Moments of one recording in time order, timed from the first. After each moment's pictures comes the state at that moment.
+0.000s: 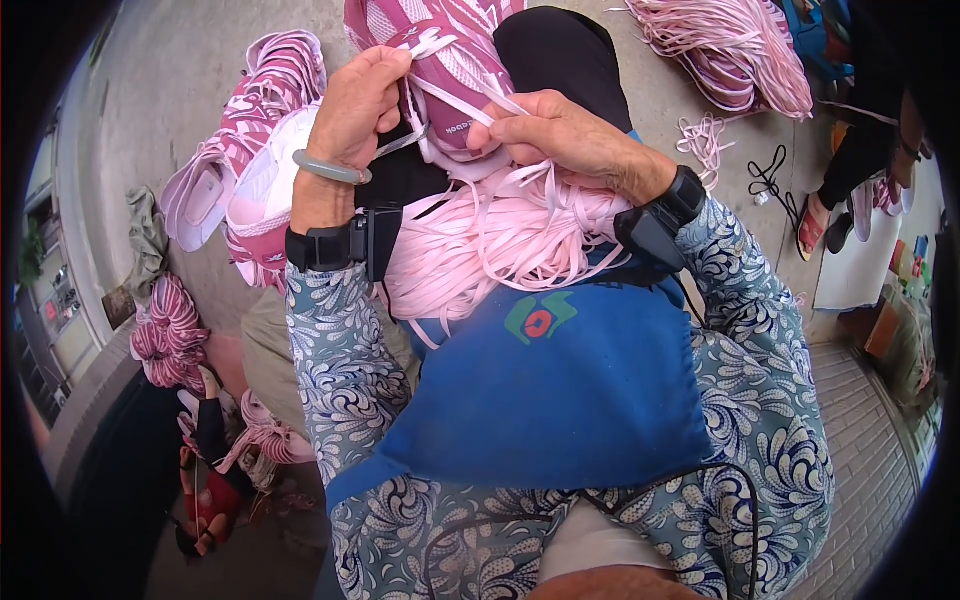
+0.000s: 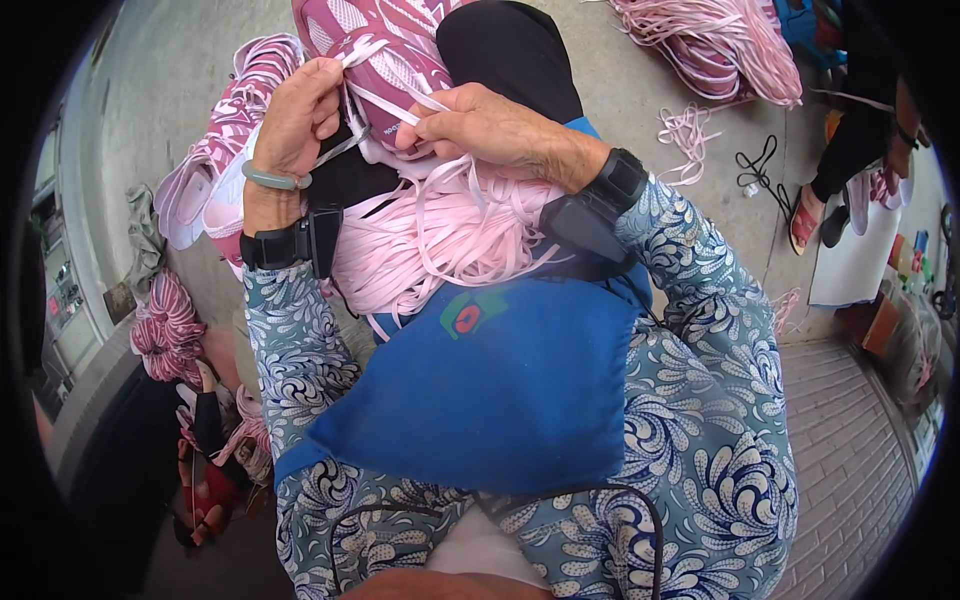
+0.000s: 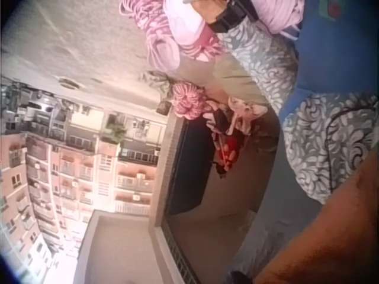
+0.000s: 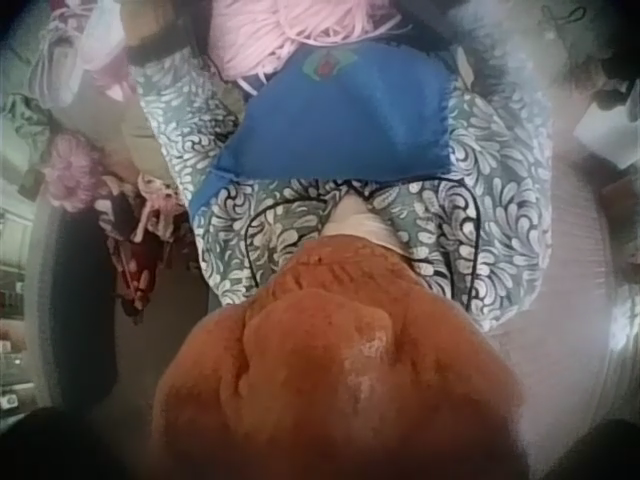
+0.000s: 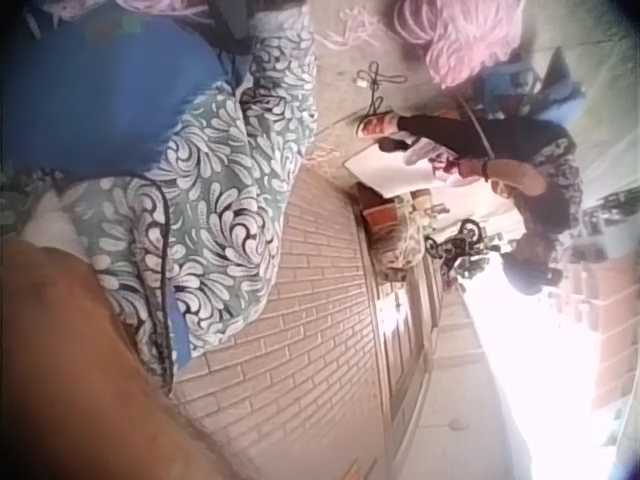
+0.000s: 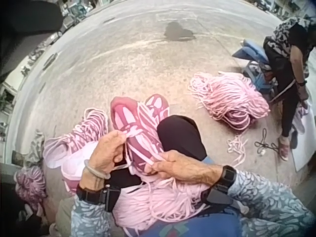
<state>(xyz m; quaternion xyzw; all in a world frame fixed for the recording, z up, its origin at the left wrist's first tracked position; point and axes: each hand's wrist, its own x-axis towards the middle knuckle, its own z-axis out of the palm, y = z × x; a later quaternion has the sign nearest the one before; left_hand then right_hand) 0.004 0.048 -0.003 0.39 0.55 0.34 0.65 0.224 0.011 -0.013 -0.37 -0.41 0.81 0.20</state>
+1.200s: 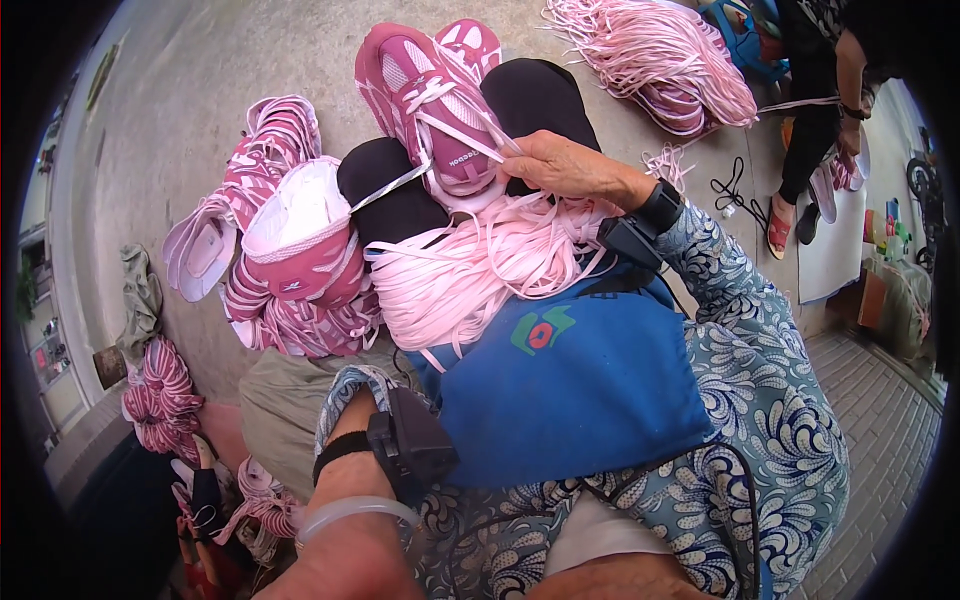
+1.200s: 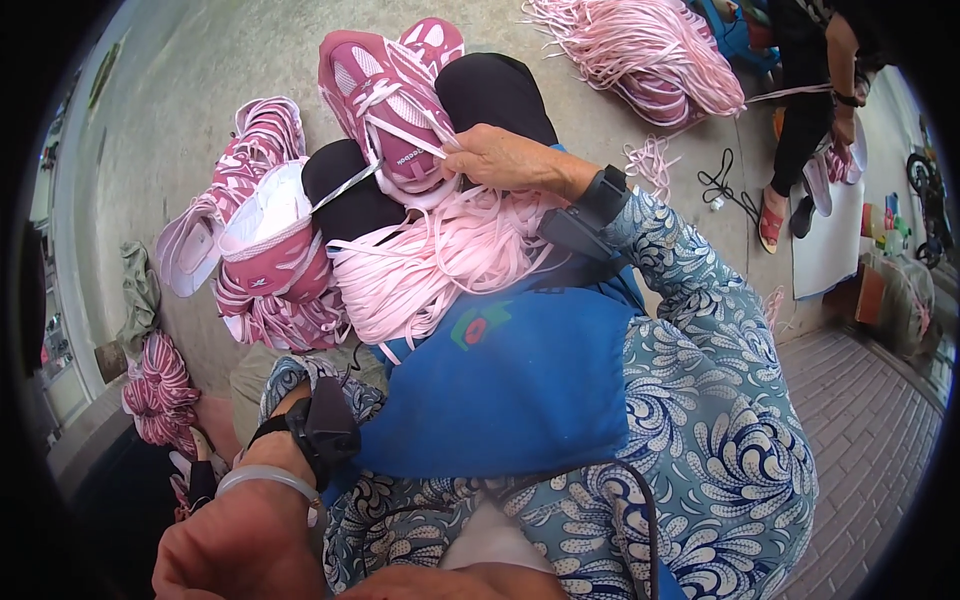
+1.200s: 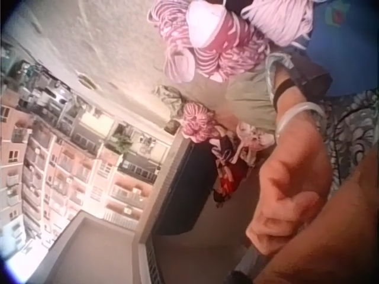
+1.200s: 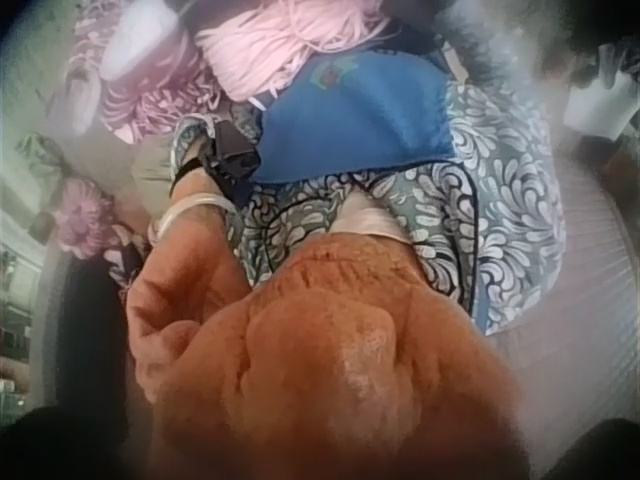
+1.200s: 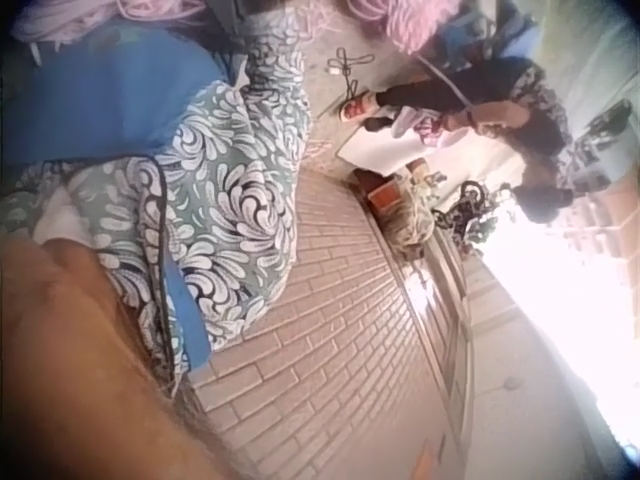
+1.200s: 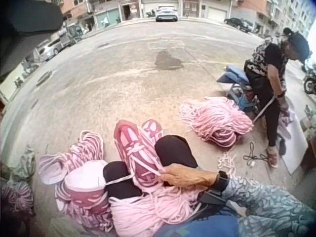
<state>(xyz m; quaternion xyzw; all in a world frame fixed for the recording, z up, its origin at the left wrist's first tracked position) 0.048 -0.093 0.207 0.62 -0.05 0.78 0.11 0.255 0.022 -0.007 -0.40 -0.69 0.60 0.11</state>
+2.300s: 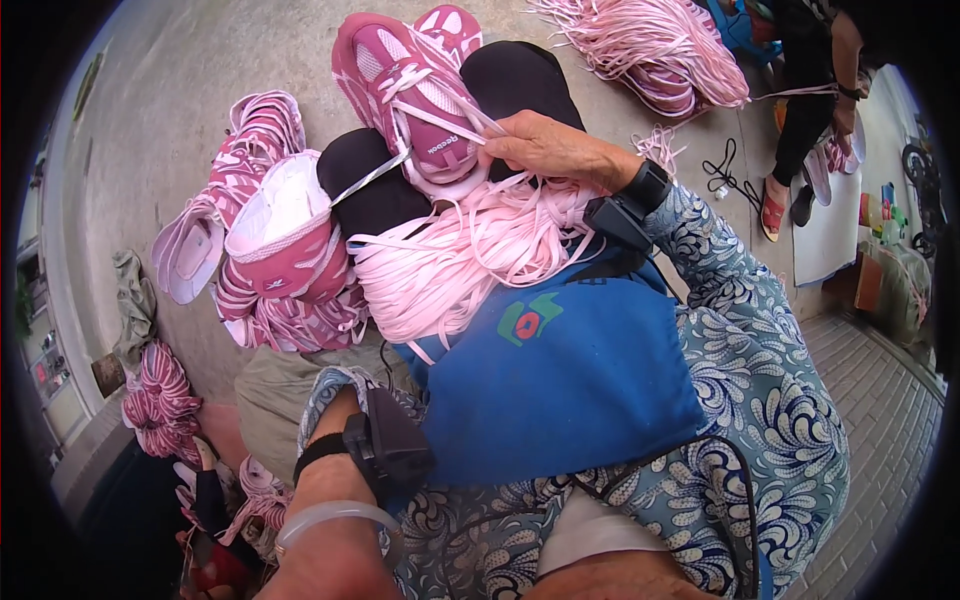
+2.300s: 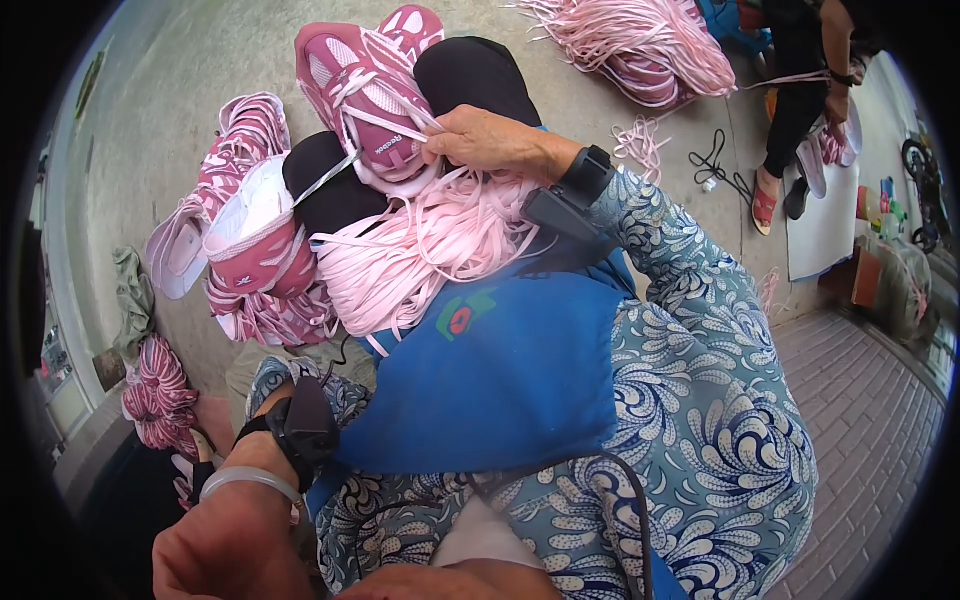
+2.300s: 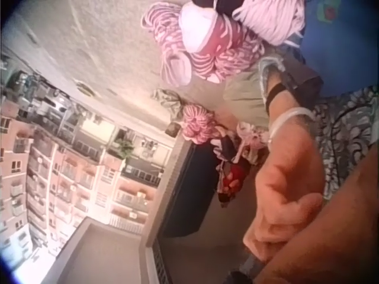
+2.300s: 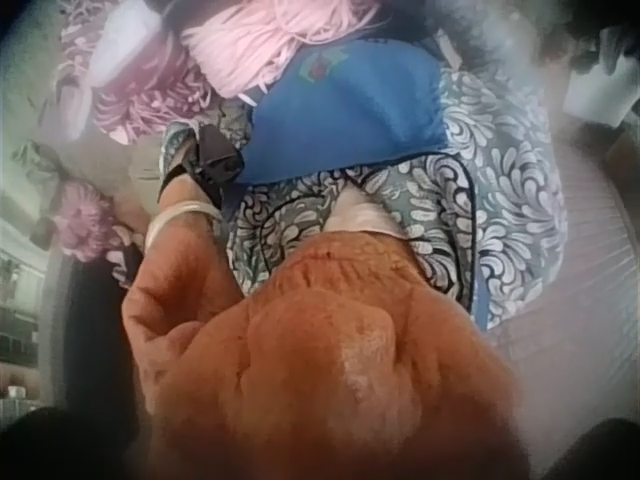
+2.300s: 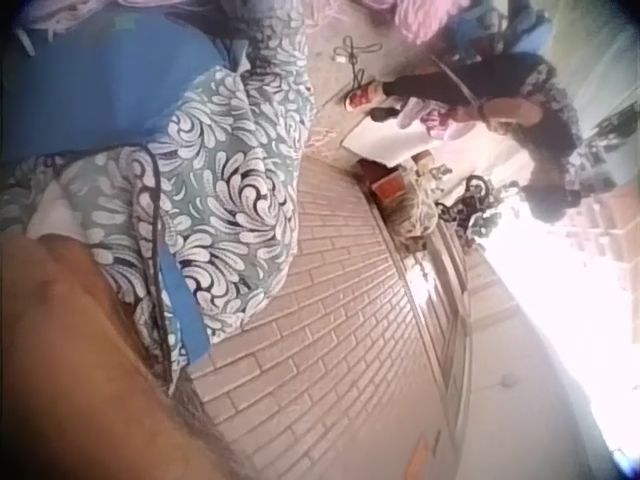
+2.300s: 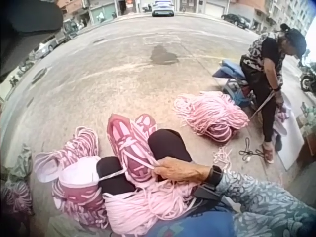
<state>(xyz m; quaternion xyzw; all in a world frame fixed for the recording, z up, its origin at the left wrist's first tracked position) 0.048 -0.093 0.206 0.61 -0.05 0.79 0.06 0.270 0.021 -0.010 -0.42 -0.65 0.63 0.10</state>
